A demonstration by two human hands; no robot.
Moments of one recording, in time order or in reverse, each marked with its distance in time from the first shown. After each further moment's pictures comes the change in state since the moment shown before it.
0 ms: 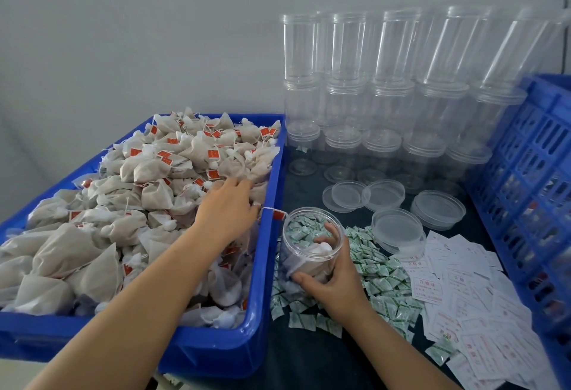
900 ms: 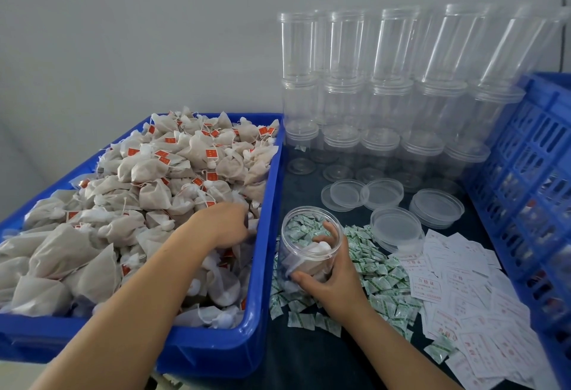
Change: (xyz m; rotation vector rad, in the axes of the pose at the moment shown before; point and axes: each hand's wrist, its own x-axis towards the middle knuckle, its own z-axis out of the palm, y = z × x) left_hand -0.005 -0.002 -0.010 0.039 -0.495 -0.034; right_hand -0.001 0.001 -0.001 0.003 -0.004 0.024
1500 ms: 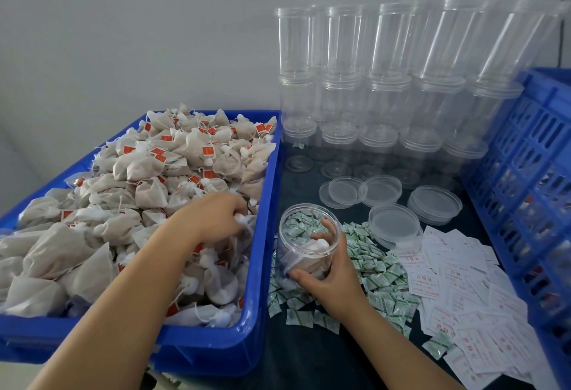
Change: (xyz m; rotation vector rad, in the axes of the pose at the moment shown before) left_hand -0.004 -0.015 -0.005 -0.087 0.131 0.146; right_hand -0.001 -0.003 0.000 0.000 0.002 -0.008
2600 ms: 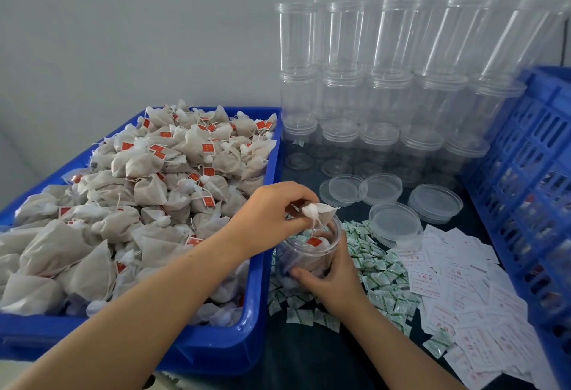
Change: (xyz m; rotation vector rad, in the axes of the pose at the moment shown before) left_hand -0.009 0.068 0.018 -0.439 0.389 0.524; right_hand 0.001 -0.001 0.002 0.068 -0.015 -0.015
